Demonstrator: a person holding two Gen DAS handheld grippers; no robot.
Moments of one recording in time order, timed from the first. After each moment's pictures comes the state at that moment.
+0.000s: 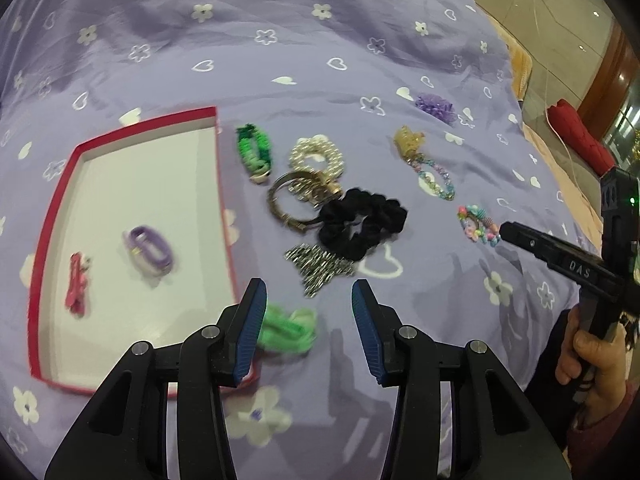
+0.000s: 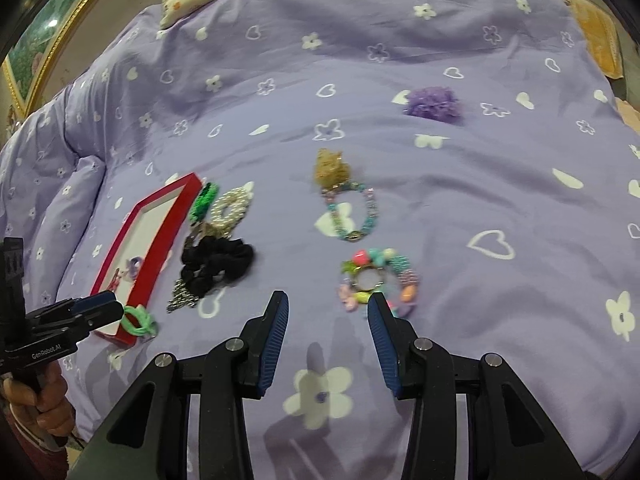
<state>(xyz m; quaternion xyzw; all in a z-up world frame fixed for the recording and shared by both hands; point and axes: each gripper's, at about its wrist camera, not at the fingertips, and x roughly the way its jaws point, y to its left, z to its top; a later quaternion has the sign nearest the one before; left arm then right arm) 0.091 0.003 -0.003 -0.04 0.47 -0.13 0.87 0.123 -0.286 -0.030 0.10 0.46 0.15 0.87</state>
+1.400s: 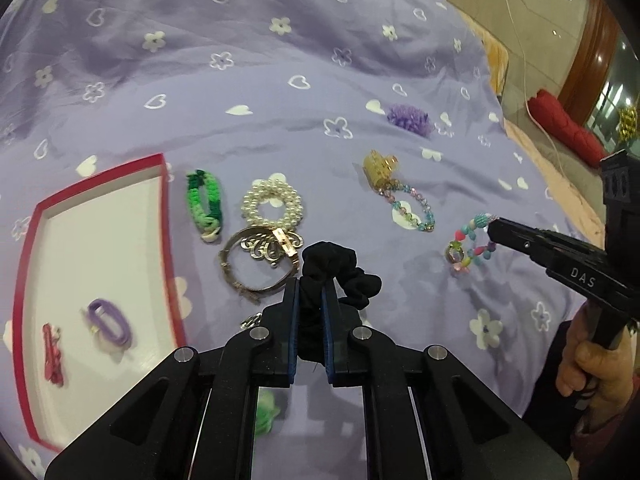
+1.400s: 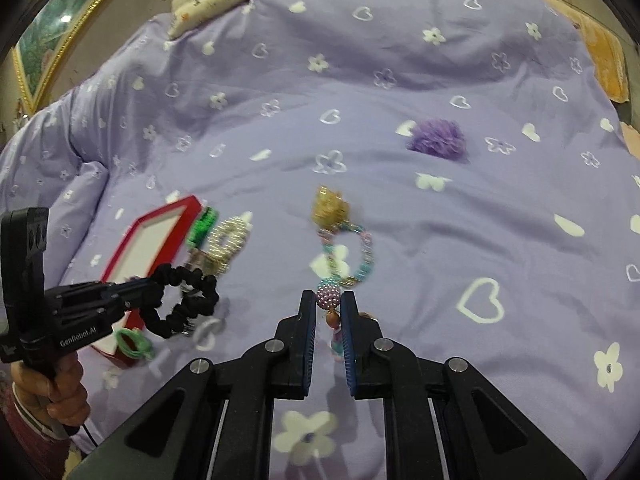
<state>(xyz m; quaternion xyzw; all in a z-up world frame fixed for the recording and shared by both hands) 0.126 -0.027 0.007 -0.02 0.44 -0.17 0.88 0.143 -0.284 -0.012 0.09 0.43 0.17 0.88</state>
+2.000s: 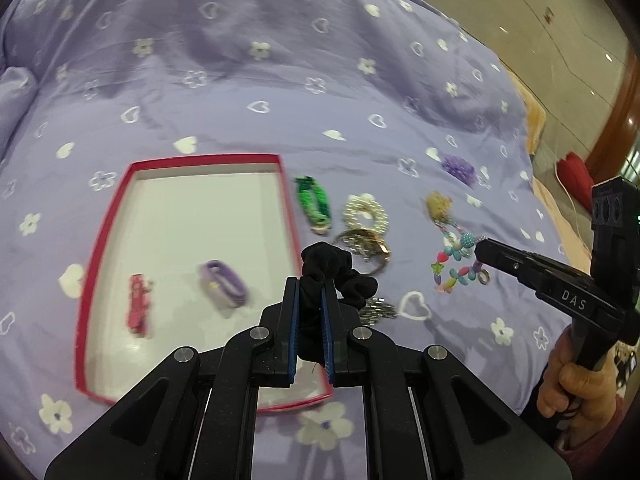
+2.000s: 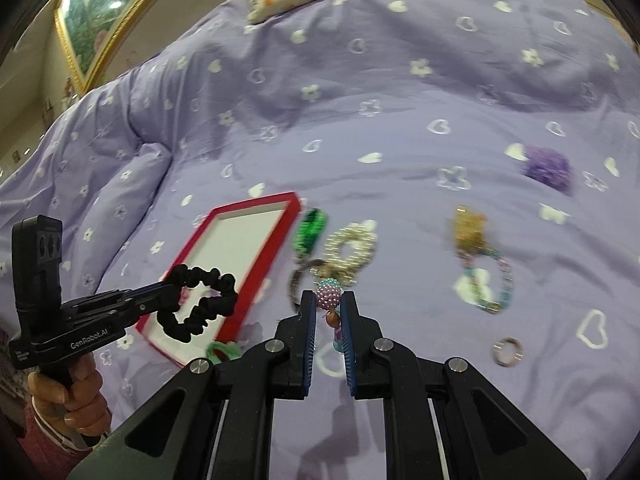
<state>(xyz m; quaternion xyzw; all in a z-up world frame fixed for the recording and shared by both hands) 0.088 0.076 0.029 -0.09 0.41 -0.09 0.90 0.141 -0.183 0.013 0.08 0.41 0.27 0.87</state>
